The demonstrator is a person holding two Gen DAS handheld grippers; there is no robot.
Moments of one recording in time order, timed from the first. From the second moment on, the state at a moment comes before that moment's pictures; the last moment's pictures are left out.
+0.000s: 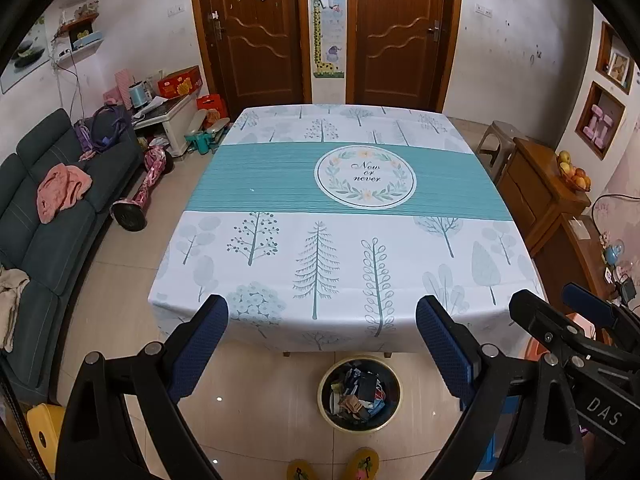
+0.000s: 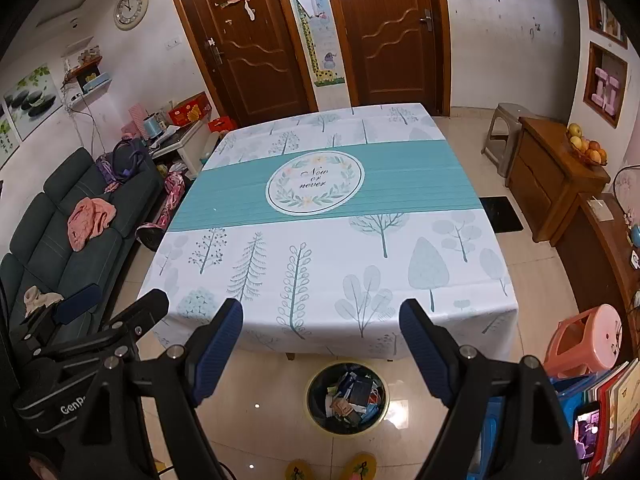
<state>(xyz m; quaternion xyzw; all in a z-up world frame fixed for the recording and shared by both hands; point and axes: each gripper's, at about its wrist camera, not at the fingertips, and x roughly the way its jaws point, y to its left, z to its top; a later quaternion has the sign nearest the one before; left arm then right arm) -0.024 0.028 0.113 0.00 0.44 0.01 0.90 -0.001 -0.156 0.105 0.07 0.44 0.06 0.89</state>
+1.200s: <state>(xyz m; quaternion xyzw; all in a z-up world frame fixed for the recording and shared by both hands) -0.020 0.022 0.107 0.00 0.45 0.02 0.89 -0.005 -0.155 0.097 0.07 0.44 0.07 0.89</state>
